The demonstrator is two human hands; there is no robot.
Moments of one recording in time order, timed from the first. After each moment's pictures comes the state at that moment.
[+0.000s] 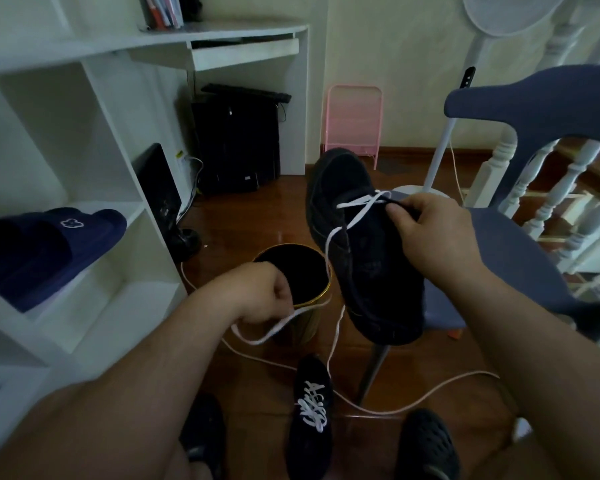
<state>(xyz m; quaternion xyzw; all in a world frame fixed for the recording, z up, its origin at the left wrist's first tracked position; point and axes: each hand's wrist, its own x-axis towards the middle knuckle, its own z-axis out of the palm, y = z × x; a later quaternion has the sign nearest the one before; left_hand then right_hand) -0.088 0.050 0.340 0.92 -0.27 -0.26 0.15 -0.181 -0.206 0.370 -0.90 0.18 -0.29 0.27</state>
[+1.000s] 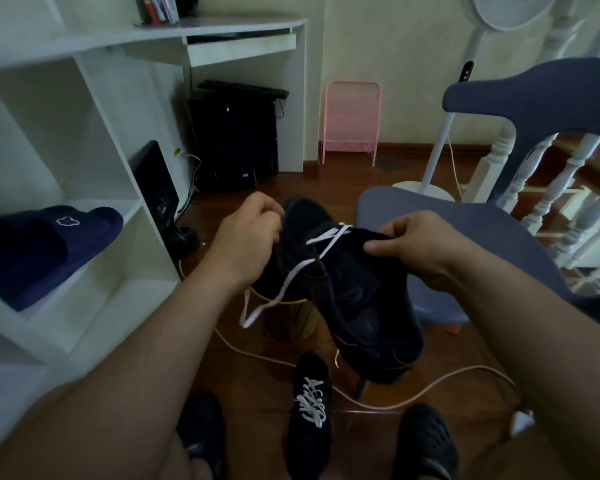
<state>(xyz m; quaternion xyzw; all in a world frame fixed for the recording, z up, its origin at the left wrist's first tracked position) -0.093 0.038 0.371 0.82 -0.21 -0.06 0.52 -0.187 -0.195 0.380 -0.83 0.25 -0.02 0.50</state>
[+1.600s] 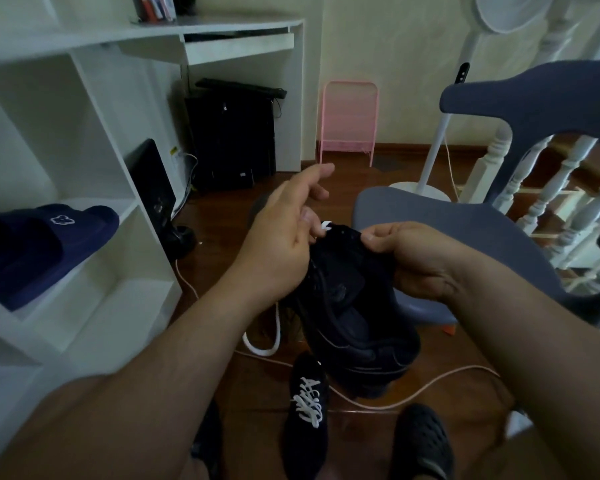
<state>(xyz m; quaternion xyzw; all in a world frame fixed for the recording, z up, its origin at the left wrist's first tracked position) -0.122 0.015 0.372 0.78 -0.39 0.09 0.48 -0.192 -0.182 0.379 -0.64 0.19 0.09 0.74</state>
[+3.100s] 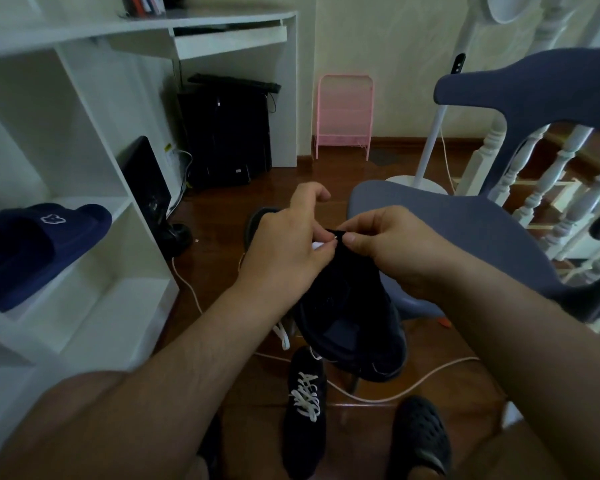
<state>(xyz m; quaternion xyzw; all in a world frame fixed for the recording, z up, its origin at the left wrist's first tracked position) -0.135 0.000 0.366 0.85 -0.35 0.11 0.37 -0.198 -0.170 0.380 -0.83 0.13 -0.02 0.54</state>
